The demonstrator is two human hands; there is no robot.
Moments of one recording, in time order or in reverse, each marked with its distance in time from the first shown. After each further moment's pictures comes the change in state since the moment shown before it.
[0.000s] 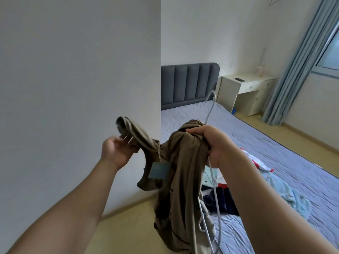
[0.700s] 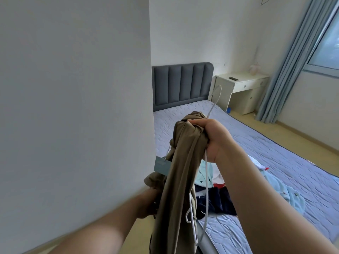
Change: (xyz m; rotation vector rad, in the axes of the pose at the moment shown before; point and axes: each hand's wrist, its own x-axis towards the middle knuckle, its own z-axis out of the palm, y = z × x) left_hand -0.040 -0.163 -0.009 0.892 0.036 -0.622; right_hand 0.002 -0.020 -0.016 0.173 -0.046 -0.085
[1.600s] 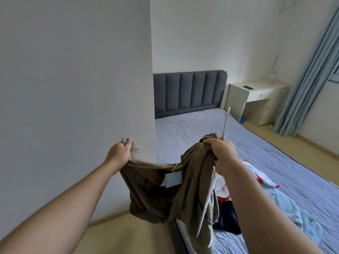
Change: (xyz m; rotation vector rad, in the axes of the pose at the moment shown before) left_hand -0.029 0.132 -0.042 0.265 0.862 0.506; right_hand 0.067 -0.010 -0.106 -0.235 0.371 -0.178
